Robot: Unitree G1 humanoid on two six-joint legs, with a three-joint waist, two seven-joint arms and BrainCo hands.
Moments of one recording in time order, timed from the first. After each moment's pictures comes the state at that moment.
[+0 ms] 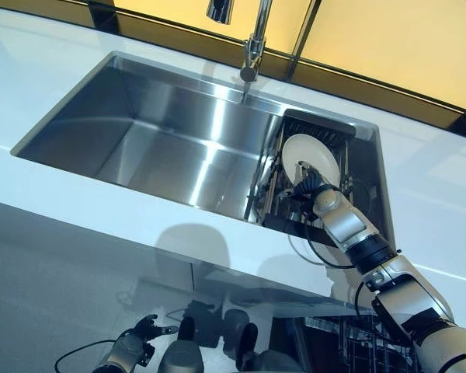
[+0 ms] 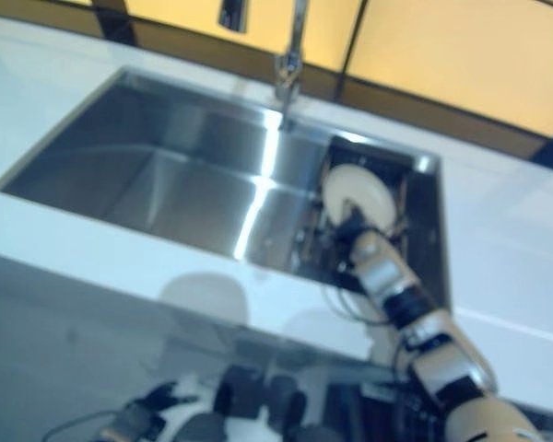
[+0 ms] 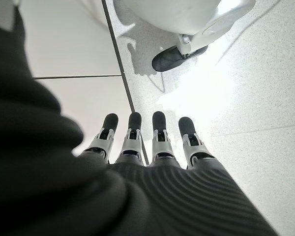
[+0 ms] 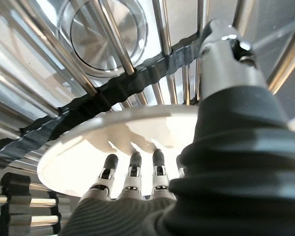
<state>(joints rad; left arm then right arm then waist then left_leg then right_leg) -0.08 0.37 -0.35 0.97 0.06 0.12 0.02 -0.75 -0.42 0.44 0.41 -0.07 0.67 -0.17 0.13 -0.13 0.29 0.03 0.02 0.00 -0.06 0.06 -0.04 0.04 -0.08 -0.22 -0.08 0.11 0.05</state>
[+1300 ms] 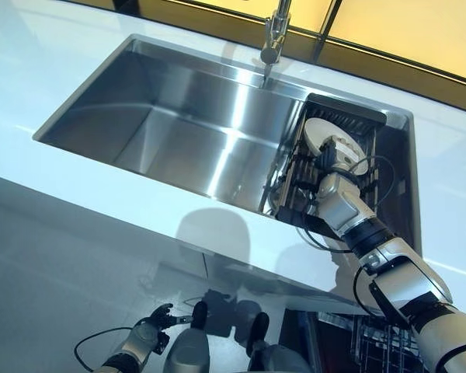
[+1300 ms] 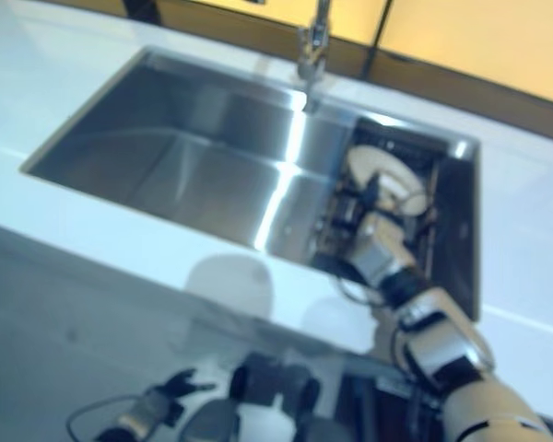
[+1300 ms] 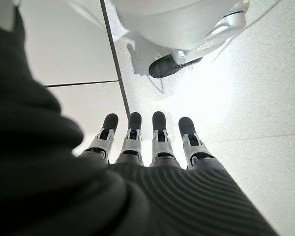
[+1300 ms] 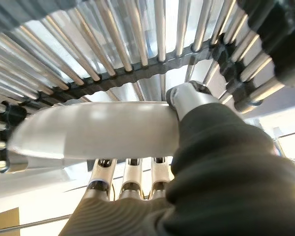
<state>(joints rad) -0.12 0.32 -0.41 0.97 0.02 0.12 0.03 -0.88 -0.44 0.50 0.53 -0.31 0.69 -0.35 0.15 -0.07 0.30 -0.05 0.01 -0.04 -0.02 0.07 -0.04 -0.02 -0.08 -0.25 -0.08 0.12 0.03</state>
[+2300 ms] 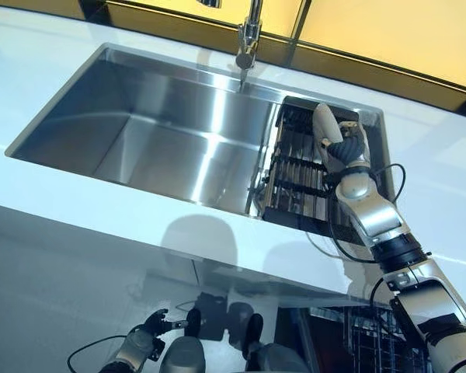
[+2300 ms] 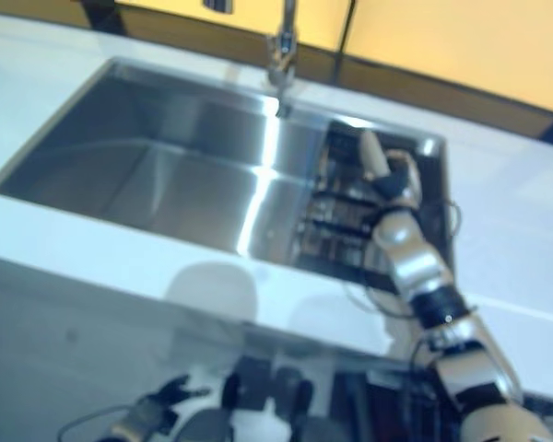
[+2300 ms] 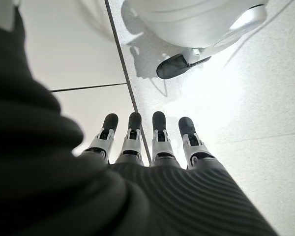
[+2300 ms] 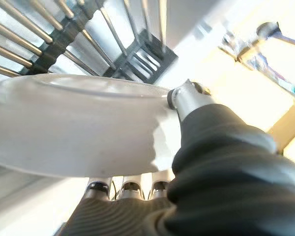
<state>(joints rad) -0.05 0.33 -0.34 0.97 0.03 0.09 0.04 -0.66 -0.53 0.24 0.21 0.22 0.35 -0.49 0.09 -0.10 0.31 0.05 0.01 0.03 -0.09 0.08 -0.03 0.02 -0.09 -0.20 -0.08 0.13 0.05</state>
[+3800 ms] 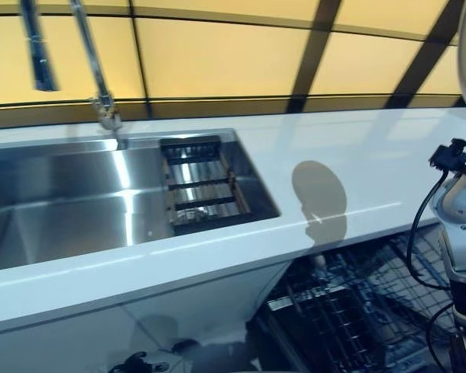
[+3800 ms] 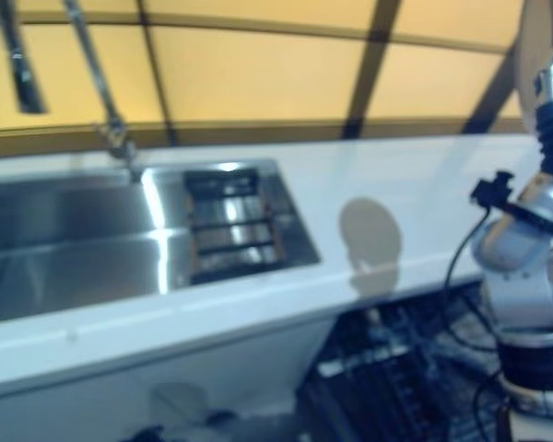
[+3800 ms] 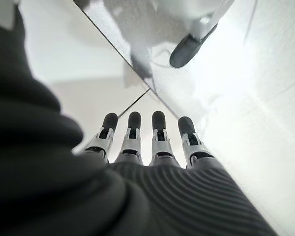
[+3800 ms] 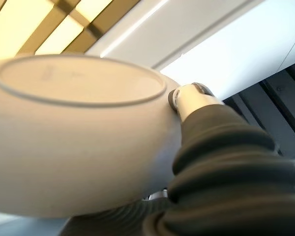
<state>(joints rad) 0.03 0.35 -0.33 1.13 0.08 0.04 0.04 -0.37 -0.76 -0.14 -0.30 0.05 -0.04 -0.79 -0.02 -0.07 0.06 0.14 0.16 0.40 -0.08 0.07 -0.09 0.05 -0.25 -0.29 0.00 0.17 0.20</state>
